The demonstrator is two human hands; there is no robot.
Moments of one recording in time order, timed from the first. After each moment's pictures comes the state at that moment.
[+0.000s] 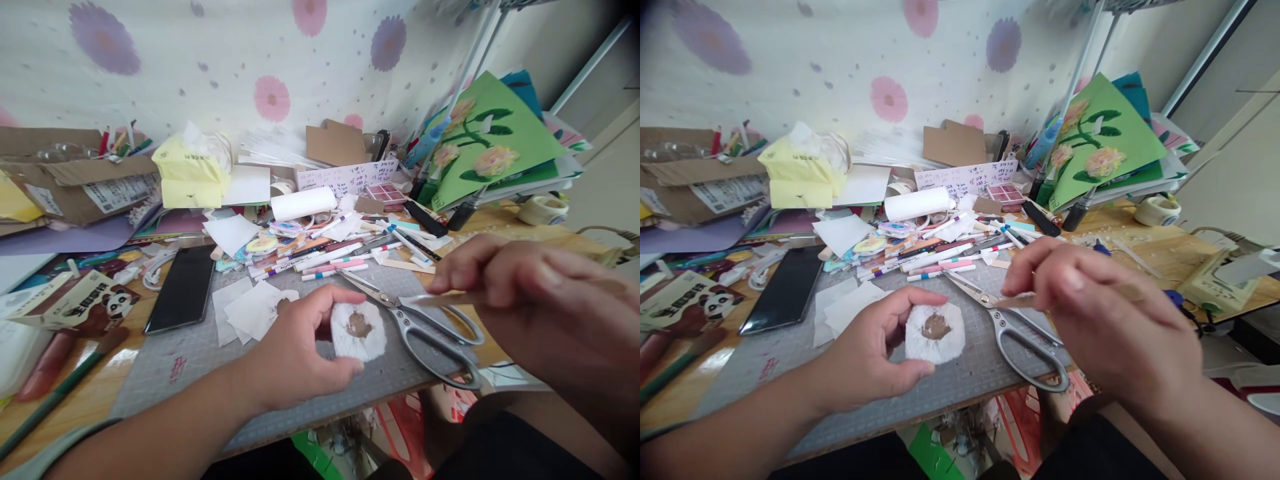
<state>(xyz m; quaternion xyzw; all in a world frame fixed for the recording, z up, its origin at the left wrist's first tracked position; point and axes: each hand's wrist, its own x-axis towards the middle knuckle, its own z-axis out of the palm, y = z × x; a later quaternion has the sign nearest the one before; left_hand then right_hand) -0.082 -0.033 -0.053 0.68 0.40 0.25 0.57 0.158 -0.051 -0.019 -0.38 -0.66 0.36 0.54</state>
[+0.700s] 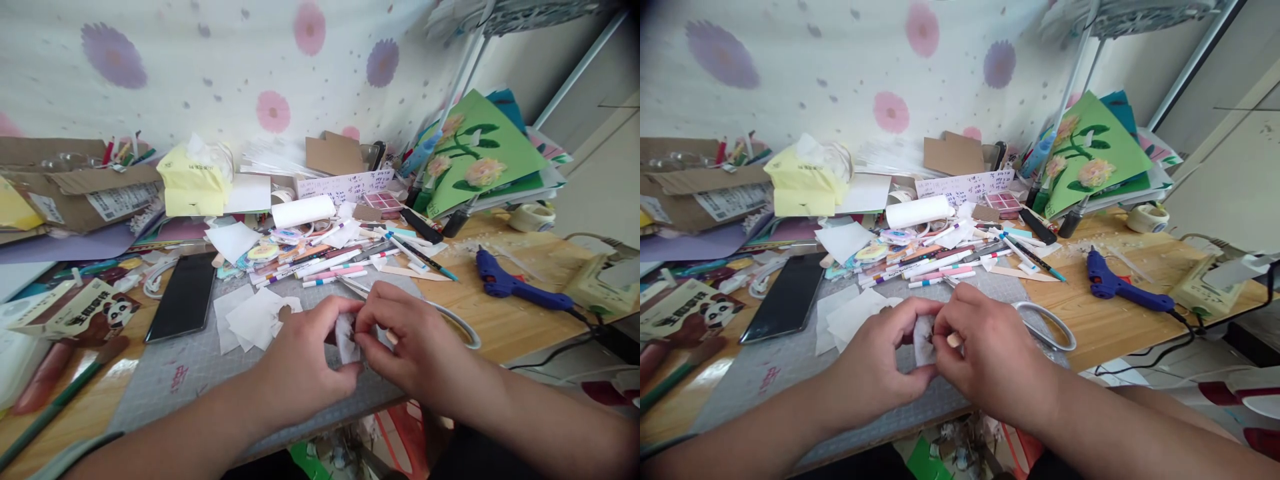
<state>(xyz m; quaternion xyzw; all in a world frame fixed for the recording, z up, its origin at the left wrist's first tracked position) -0.076 -0.038 -0.052 0.77 0.42 0.27 0.39 0.096 -0.046 -0.038 -0.47 -0.81 0.22 0.29</state>
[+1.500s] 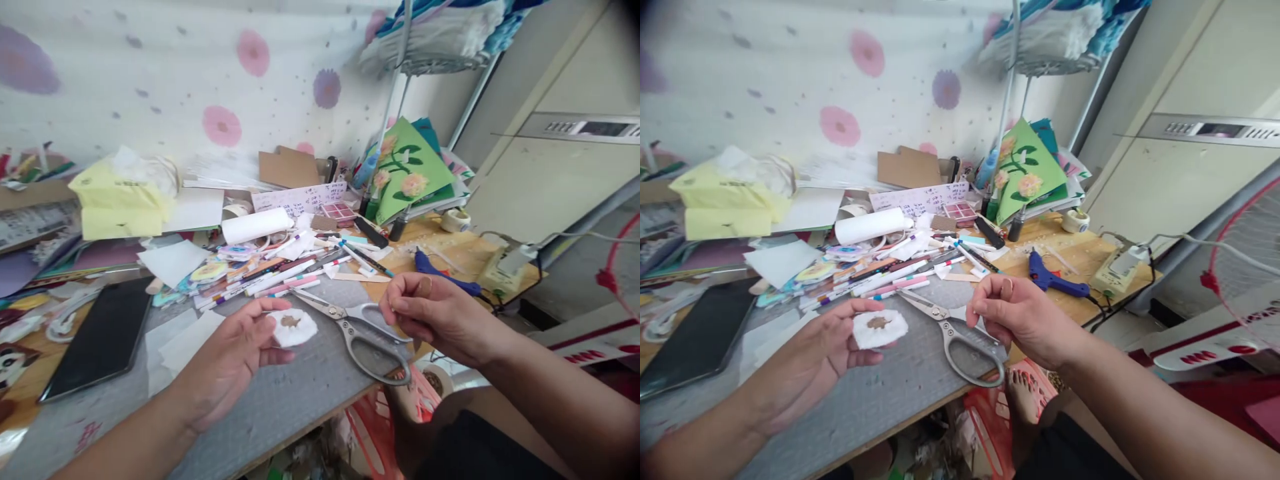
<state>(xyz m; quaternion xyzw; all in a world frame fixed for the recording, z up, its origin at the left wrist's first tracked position) -0.078 -0.018 -0.059 0.45 0.38 0.35 0.73 0.196 -0.048 -0.030 -0.42 -0.49 0.63 0.43</state>
